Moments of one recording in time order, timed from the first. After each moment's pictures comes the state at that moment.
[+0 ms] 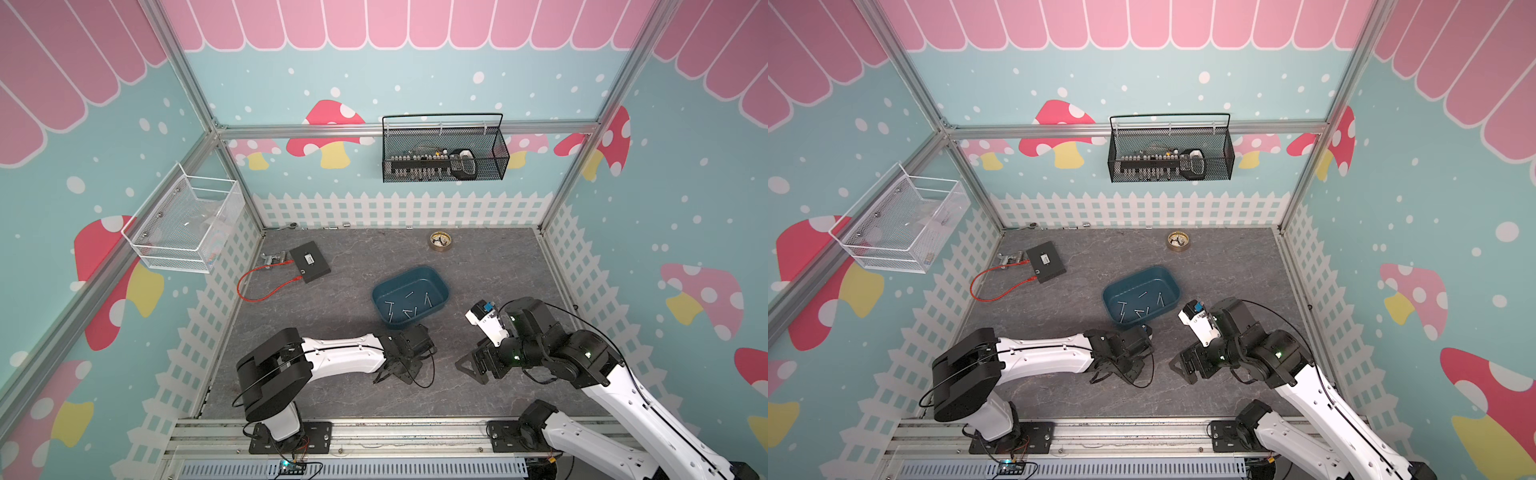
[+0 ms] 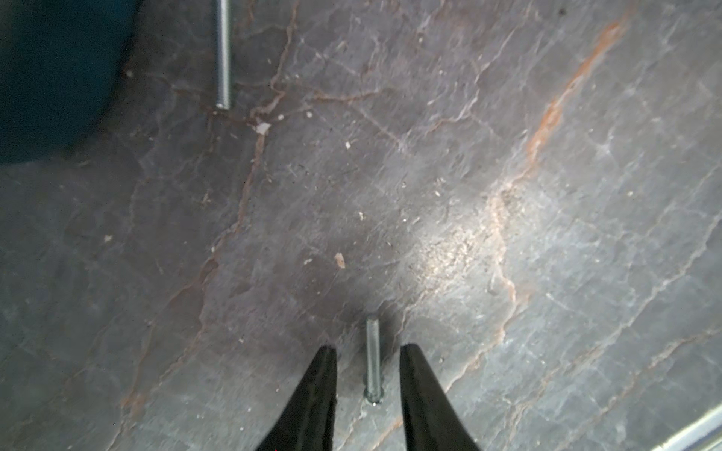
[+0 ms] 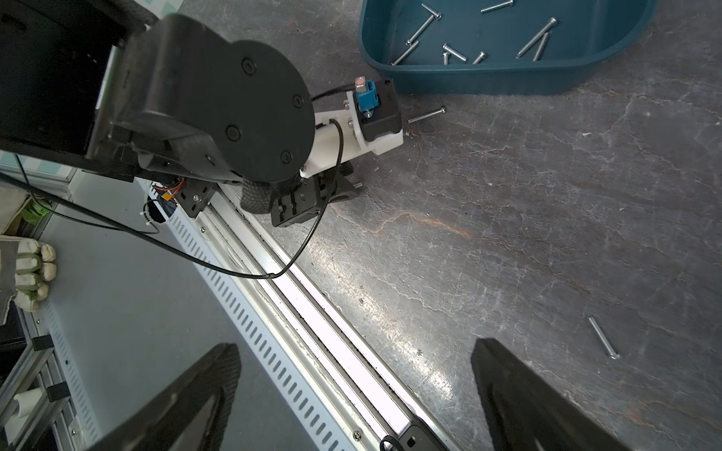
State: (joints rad) left arm -1.07 1.70 0.99 -0.57 -0.08 -0.42; right arm 0.65 0.81 0.99 -1.12 -0.32 0.15
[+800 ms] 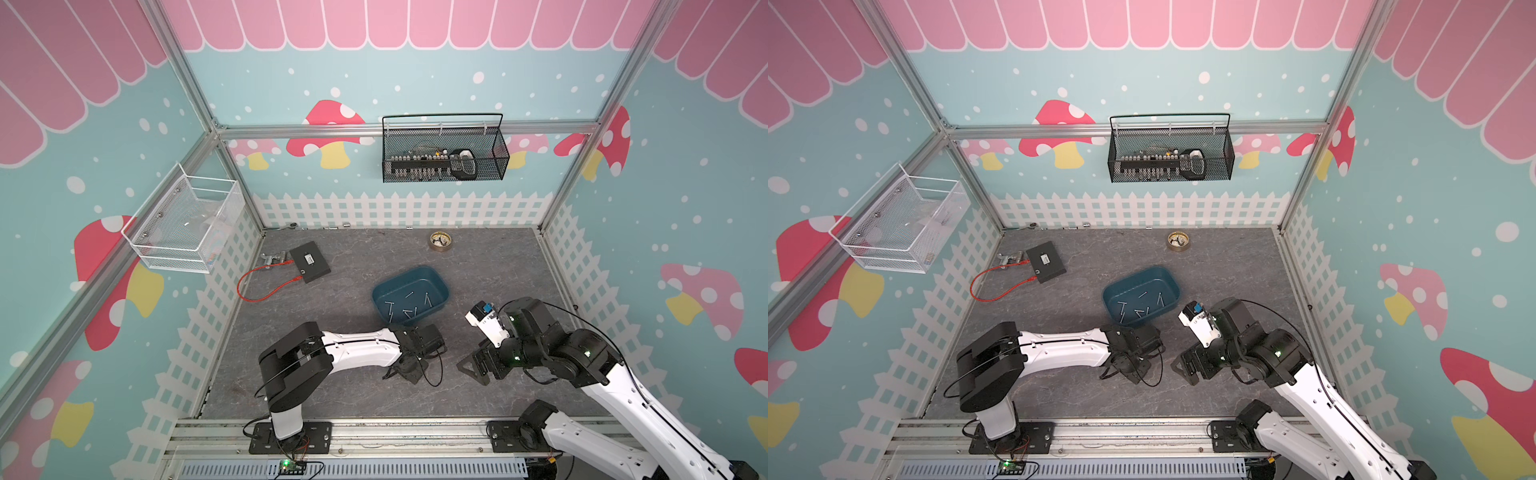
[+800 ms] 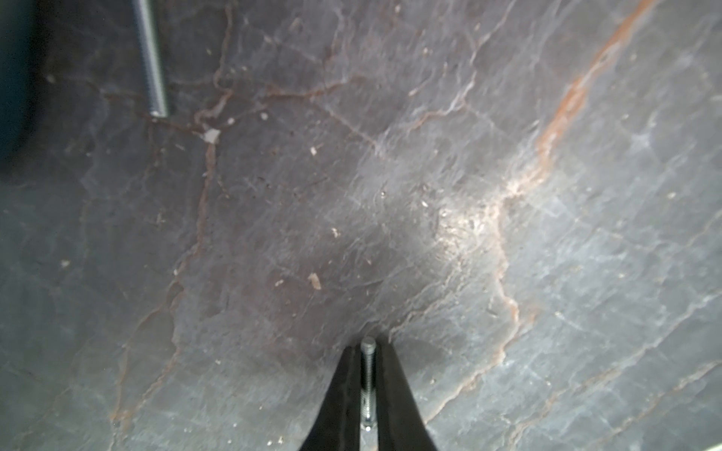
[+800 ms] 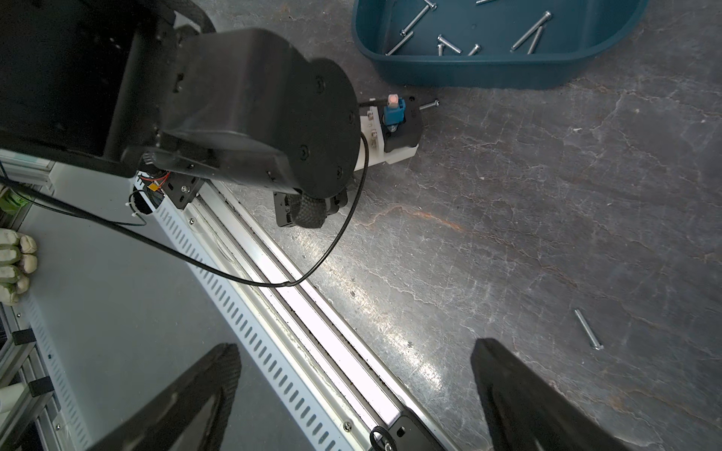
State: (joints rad) left arm -1.08 1.81 1.12 -0.70 -0.07 -0.38; right arm 0.65 0.82 1.00 -1.14 -0.30 0.12
